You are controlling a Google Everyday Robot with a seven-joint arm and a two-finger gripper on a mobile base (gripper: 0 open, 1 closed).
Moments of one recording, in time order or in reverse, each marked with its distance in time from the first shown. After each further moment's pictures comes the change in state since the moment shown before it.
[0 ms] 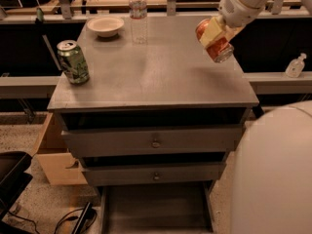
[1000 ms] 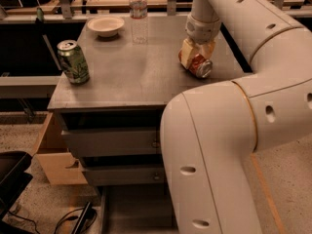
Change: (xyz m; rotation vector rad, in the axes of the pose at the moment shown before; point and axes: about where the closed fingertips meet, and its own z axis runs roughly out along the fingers) arm 0.002 0.013 0.097 0.069 0.356 0.031
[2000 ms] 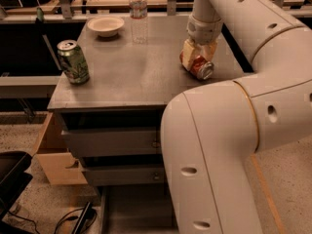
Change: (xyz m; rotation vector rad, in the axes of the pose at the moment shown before) arm 0.009 0.001 0.000 -0.004 0.034 0.015
